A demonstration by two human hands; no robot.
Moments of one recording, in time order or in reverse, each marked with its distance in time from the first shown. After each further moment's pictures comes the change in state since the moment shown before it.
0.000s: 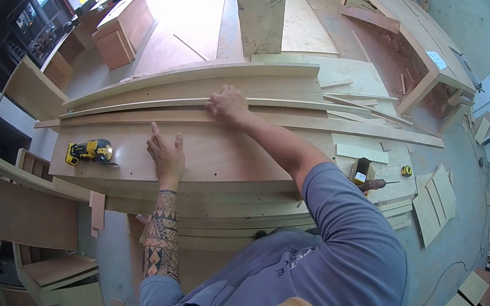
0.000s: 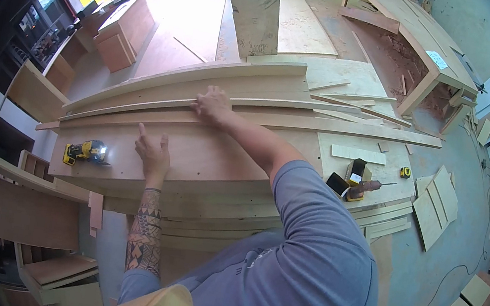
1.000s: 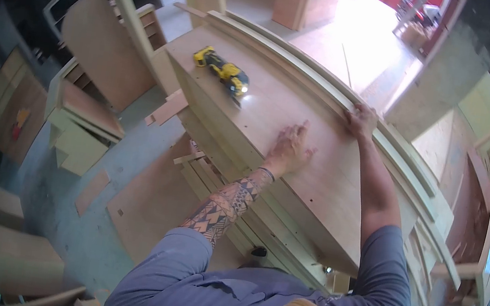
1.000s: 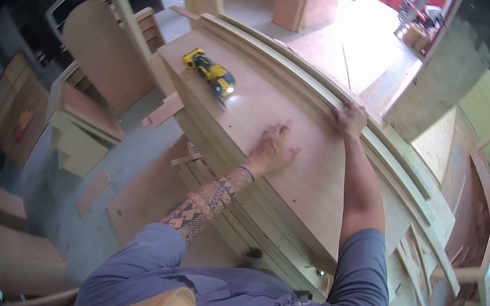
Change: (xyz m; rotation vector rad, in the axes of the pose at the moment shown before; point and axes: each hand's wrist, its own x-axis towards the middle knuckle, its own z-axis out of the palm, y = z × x) left_hand 0.001 0.001 -0.011 -0.061 -0.234 -0.016; right_hand 0.139 -0.007 0.052 0.034 0.274 -0.066
